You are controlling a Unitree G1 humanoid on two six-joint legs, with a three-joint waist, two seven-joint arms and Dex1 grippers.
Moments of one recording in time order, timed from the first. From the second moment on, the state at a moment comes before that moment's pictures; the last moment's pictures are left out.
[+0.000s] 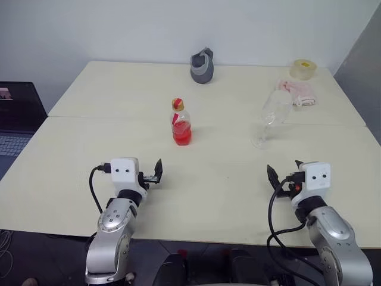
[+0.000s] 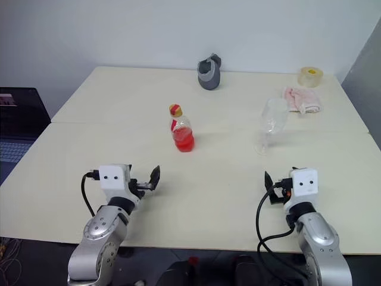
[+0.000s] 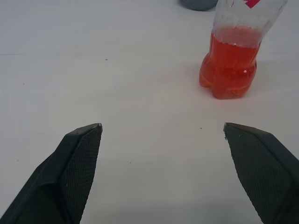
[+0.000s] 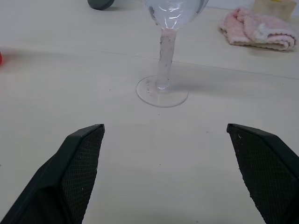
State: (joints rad) left arm 0.06 0.16 0.10 -0.47 -0.15 0.50 -0.10; right arm 0.17 -0.22 -0.13 -0.65 0.14 0.54 0.19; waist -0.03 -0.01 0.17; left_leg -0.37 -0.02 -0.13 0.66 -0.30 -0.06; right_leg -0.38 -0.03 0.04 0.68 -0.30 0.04
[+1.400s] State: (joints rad) left arm -0.13 0.26 0.08 -0.27 -0.16 0.40 -0.26; right arm 0.12 -0.39 -0.17 -0.65 0.47 0.52 0.52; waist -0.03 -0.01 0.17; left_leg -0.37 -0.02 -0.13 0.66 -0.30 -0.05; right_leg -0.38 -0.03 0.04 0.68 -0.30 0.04
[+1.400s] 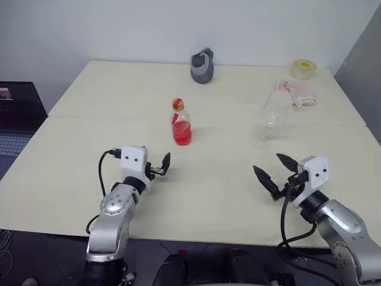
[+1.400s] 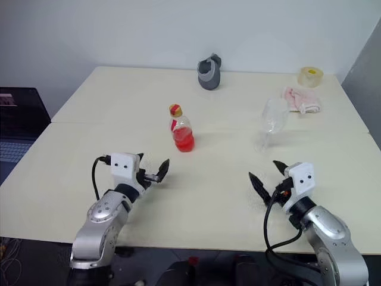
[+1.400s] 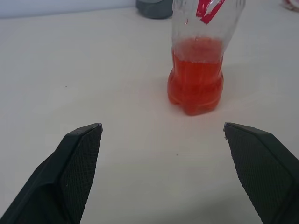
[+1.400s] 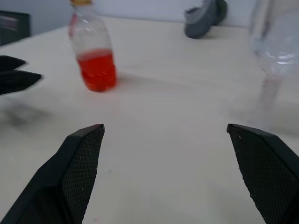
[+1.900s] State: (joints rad) left arm -0.29 0.27 0.05 -0.03 -0.16 0.31 -0.37; right arm 0.02 -0.45 -0.13 -0.60 0.49 0.50 0.58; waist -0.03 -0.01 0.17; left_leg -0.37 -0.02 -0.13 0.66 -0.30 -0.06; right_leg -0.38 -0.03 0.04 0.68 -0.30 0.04
